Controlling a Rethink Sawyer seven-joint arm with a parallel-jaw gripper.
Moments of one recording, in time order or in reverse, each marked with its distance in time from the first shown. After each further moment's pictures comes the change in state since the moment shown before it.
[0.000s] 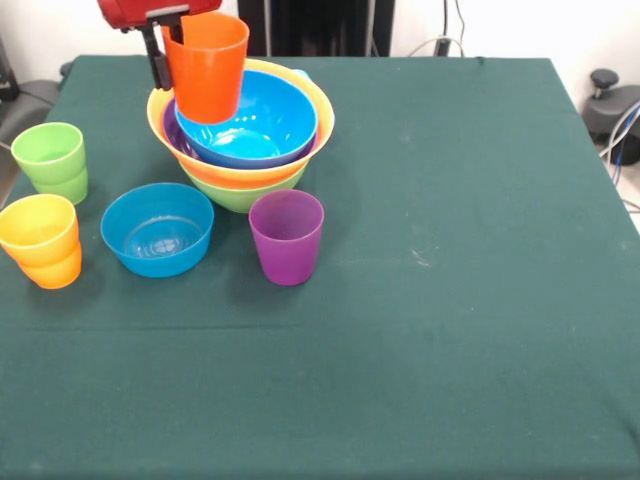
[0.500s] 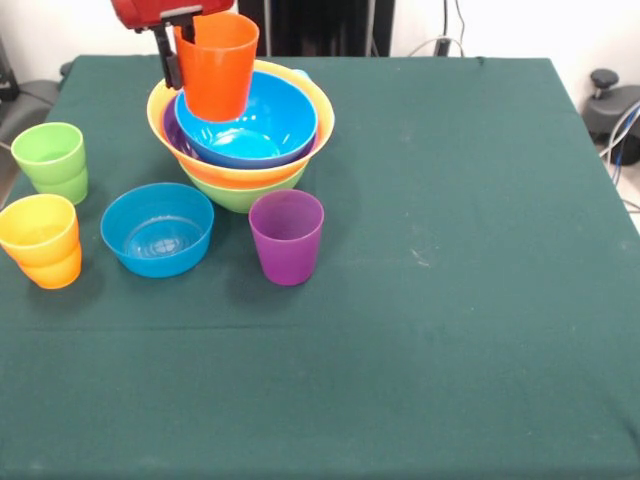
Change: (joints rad) arm 0.010 -0.006 -0.001 0.027 -0.015 -0.001 0.000
